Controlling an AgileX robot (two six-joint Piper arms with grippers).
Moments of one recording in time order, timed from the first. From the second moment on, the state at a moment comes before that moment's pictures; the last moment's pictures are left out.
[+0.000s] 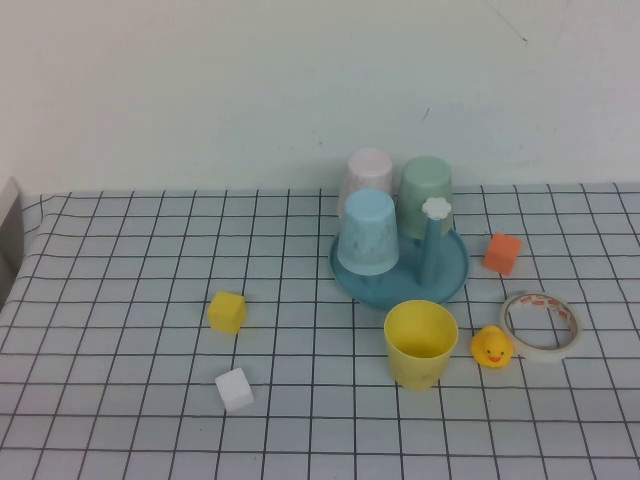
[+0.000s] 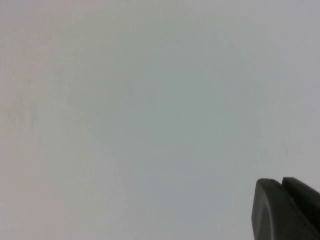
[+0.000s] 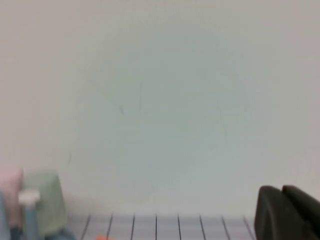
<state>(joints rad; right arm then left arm) -0.05 -0.01 0.03 -0.06 -0.07 0.04 -0.10 -0.01 0.02 -0.04 -0.37 0.07</state>
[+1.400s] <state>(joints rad) -0.02 0.57 -0.36 0.16 0.52 -0.38 -0.10 0.51 -0.39 -0.02 0.20 0.14</state>
